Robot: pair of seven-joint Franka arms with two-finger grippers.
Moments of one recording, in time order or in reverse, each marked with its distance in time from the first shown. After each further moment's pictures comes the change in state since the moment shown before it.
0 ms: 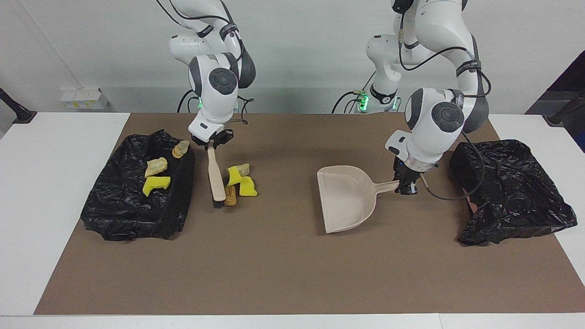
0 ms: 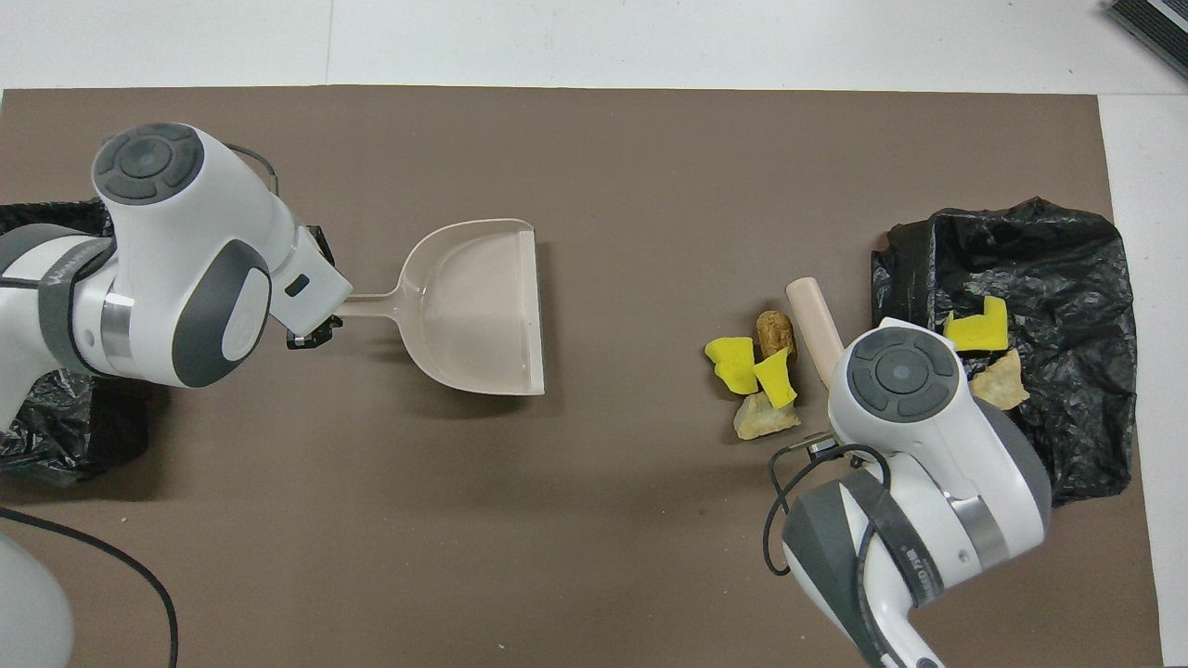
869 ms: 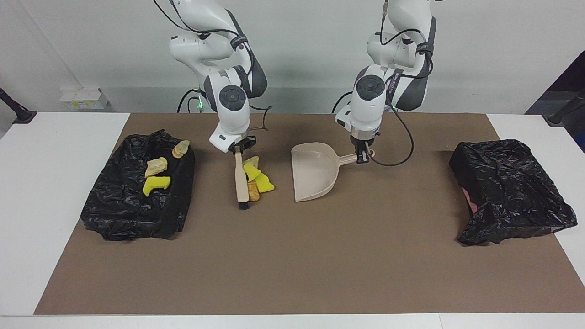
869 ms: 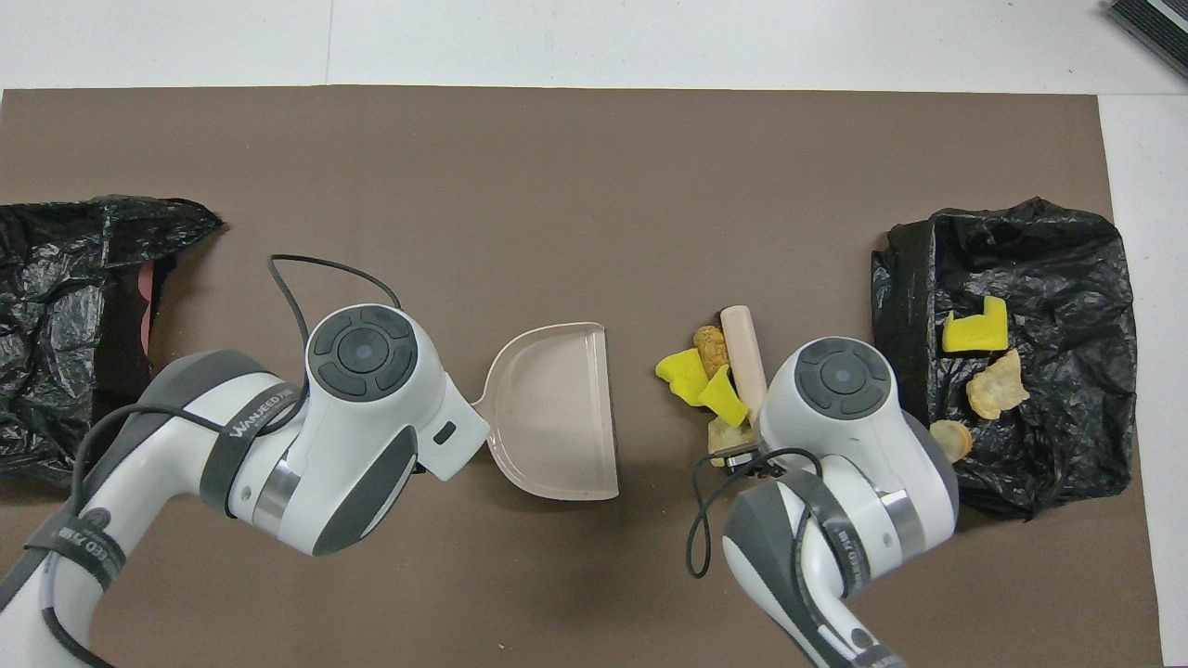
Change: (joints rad) left arm -0.257 -0.211 -0.012 -0.333 0.043 0.055 -0.391; right arm 0.075 0.098 0.050 -0.024 0.259 0.117 0.098
